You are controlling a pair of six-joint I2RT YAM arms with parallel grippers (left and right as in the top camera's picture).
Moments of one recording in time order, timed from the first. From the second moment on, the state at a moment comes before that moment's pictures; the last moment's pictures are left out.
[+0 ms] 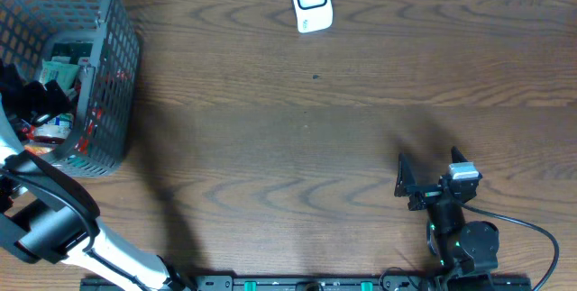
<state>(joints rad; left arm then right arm) 0.69 1.98 1.79 -1.22 0.06 0.07 0.14 0.01 0.01 -0.07 0.00 0.09</state>
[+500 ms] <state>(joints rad) 0.69 2.03 1.78 -1.16 0.10 0.10 0.14 0.01 0.01 -0.07 0.00 0.09</state>
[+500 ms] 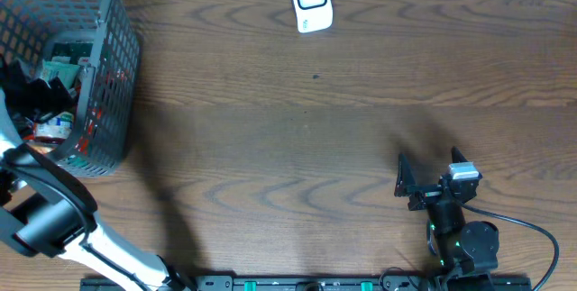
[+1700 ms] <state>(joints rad) 0.69 2.07 1.76 -1.16 0.10 0.11 0.14 0.01 0.01 -0.07 0.00 0.09</state>
